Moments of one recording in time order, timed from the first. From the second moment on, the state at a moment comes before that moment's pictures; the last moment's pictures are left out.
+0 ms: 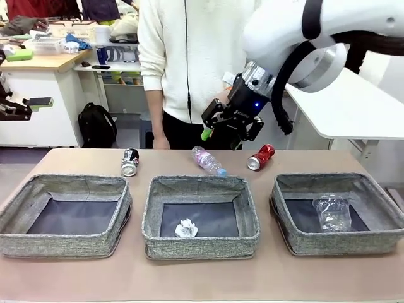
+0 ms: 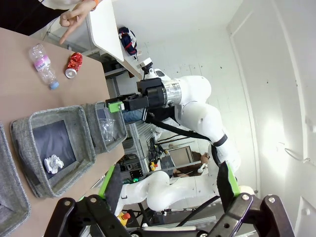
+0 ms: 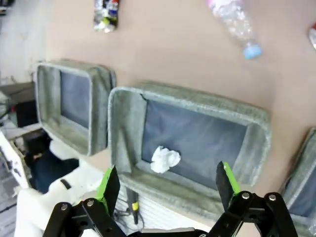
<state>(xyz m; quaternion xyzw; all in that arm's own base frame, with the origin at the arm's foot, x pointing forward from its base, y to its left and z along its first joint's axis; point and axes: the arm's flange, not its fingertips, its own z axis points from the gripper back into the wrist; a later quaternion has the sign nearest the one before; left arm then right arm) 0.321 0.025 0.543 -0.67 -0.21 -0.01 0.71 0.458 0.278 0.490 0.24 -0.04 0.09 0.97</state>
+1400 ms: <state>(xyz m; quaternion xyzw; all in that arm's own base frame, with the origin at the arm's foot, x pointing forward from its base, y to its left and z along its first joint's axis) 0.321 0.025 0.543 -0.67 -0.21 -0.01 0.71 0.608 0.349 0.338 0.06 -0.17 0.19 0.97</state>
